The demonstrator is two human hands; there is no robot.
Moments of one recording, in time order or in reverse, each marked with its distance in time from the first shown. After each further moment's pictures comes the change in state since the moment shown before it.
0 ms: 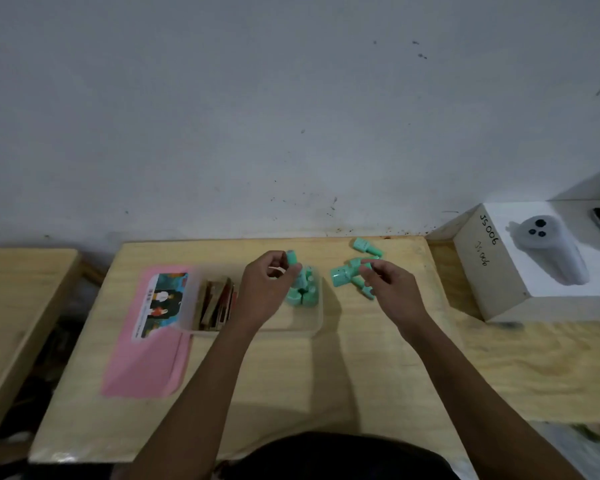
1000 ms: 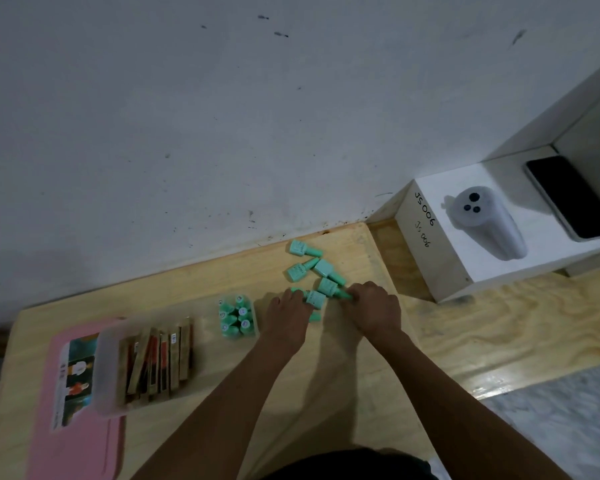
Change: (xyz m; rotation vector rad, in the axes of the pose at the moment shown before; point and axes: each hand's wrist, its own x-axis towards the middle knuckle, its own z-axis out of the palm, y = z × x) left_hand 0.041 -0.051 0.171 1.269 -0.679 0.434; right_hand 0.069 0.111 -0.063 -1.030 0.050 0.109
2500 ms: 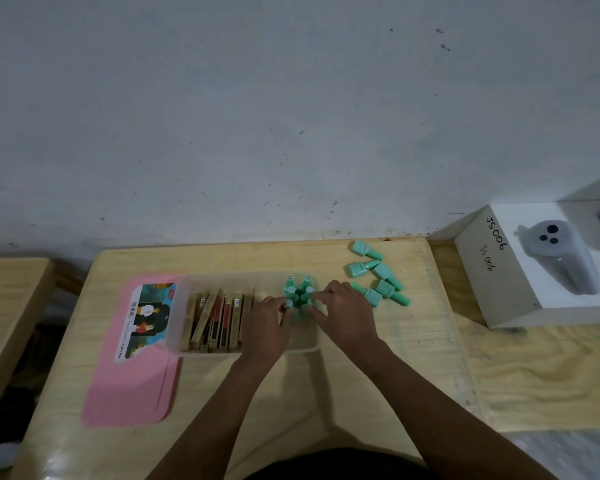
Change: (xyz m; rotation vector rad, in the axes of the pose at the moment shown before) left_hand -0.113 -0.092 0.028 -0.747 0.528 -0.436; right_hand -0.062 -0.151 0.018 -0.037 0.178 -0.525
